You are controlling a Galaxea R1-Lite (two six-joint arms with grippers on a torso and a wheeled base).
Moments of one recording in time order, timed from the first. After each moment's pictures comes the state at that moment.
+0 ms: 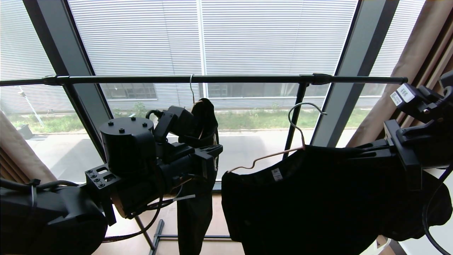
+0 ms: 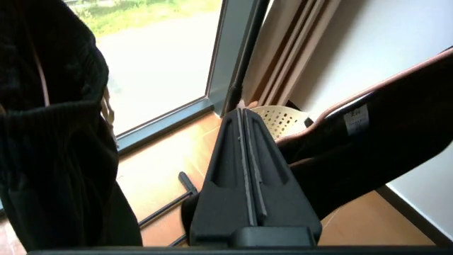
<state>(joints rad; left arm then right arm) -0.65 1.75 -0.72 -0.87 -0.07 -0.13 0.13 1.48 -1.14 0.45 0.79 -0.69</state>
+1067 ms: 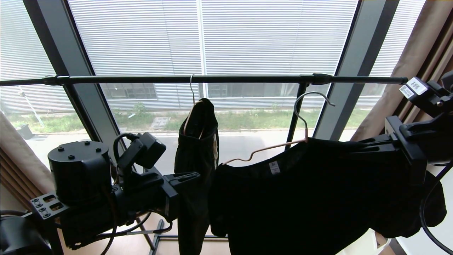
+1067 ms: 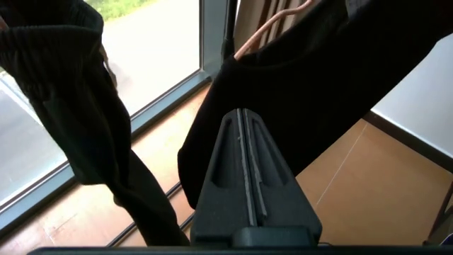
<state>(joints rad) -0.53 1.60 -0.46 -0.87 -0.29 0.06 0.09 1.50 -1.14 0.41 0.92 -0.69</state>
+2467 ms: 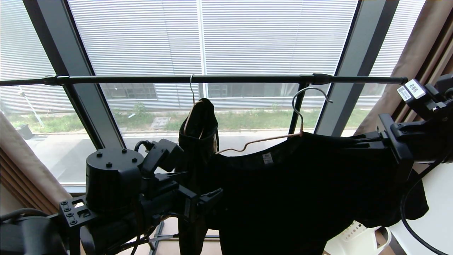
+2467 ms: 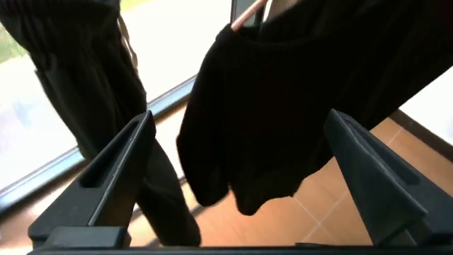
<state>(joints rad) -0.69 1.64 -0.54 -0.72 0.03 -0.09 0.09 1.52 -1.03 0.14 0.98 -0.66</state>
